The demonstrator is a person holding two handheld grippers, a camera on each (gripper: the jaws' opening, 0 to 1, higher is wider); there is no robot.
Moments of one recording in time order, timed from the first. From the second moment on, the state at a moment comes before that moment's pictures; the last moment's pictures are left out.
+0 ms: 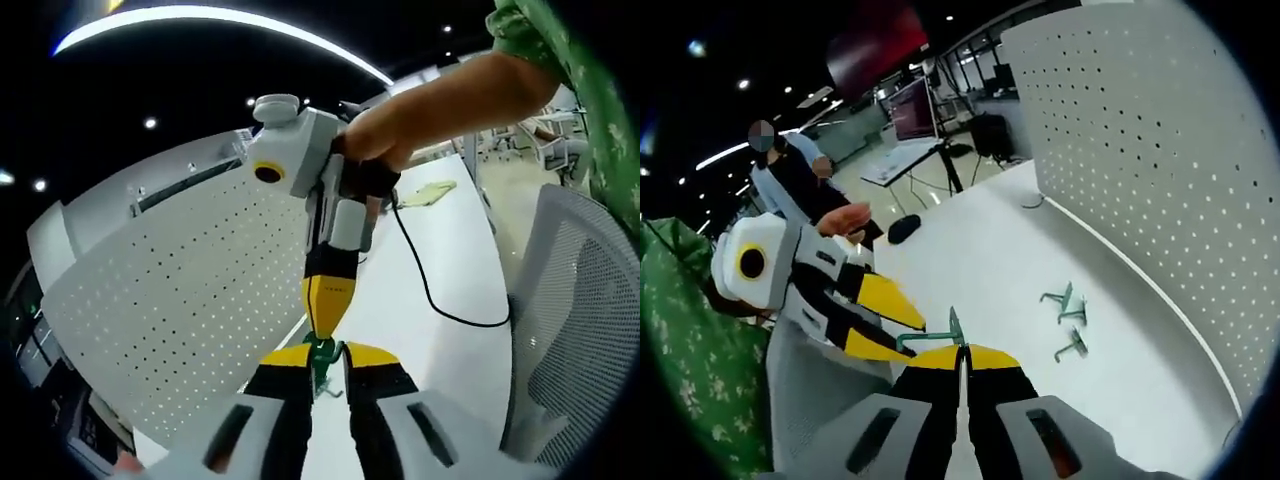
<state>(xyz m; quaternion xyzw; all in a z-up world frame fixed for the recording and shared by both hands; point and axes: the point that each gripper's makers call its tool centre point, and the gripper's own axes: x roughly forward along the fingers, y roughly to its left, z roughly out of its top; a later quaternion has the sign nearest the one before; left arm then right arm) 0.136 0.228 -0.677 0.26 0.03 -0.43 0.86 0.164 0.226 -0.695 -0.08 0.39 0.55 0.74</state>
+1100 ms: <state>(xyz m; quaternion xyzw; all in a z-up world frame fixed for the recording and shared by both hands) 0.142 0.238 -0.664 0.12 0.05 -0.40 0.91 0.167 0.236 -0.680 0.00 0.33 0.54 0.78</state>
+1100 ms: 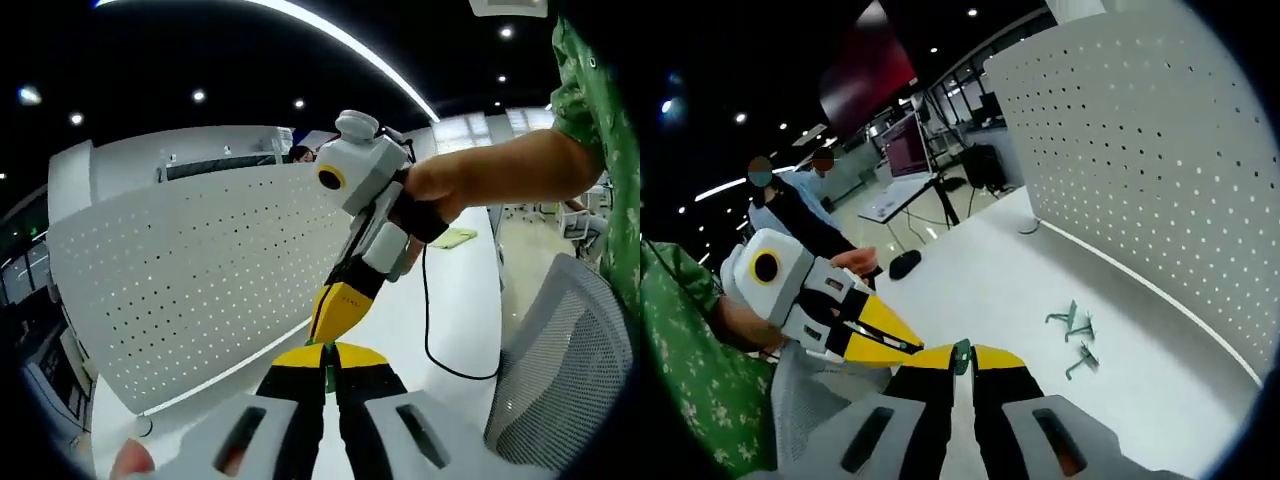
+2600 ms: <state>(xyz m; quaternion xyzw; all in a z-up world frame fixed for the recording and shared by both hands) 0.157 0.257 -0.651 0.08 0.03 -0.32 0.94 0.178 0.248 -0.659 0.08 0.29 0.49 0.82</state>
